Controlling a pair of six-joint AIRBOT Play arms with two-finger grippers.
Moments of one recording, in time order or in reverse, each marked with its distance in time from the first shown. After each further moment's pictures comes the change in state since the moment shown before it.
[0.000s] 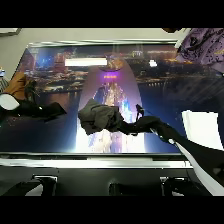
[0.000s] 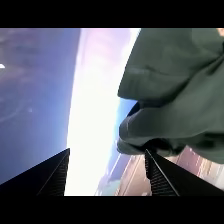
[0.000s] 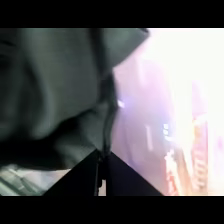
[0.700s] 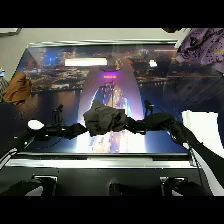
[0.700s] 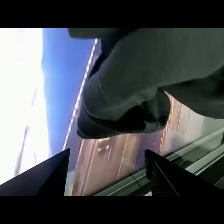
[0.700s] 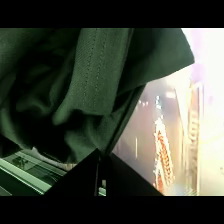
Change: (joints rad) left arm -0.127 -0.066 -0.405 -0.587 0.261 0.540; right arm -0.081 0.160 0.000 -0.174 -0.148 0.150
